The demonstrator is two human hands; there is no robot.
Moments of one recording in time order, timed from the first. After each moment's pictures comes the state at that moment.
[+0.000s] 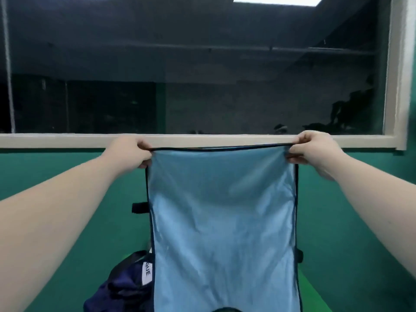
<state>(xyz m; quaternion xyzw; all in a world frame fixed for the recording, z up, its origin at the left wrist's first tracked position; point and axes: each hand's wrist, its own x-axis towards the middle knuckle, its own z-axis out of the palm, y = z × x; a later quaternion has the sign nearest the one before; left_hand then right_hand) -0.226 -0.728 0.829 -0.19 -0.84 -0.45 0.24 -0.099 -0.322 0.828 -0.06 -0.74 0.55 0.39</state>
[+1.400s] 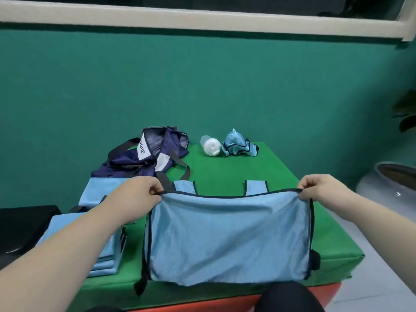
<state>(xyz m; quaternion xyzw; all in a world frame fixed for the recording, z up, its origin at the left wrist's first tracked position) -0.089 -0.739 0.487 -0.23 -0.95 -0.20 0.02 0.068 -0.318 0.475 -0.23 -0.88 0.41 0.10</state>
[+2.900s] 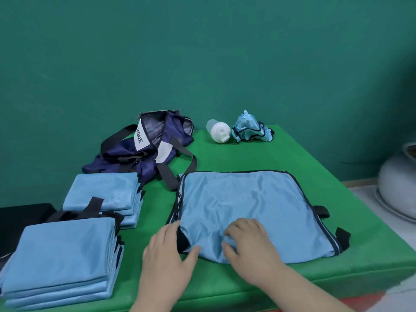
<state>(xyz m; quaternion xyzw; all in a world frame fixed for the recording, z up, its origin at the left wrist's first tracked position) -0.064 -0.700 0.308 -0.16 -0.95 -0.27 0.08 -0.016 -0.495 0.301 -0.04 -0.98 0.17 0.10</state>
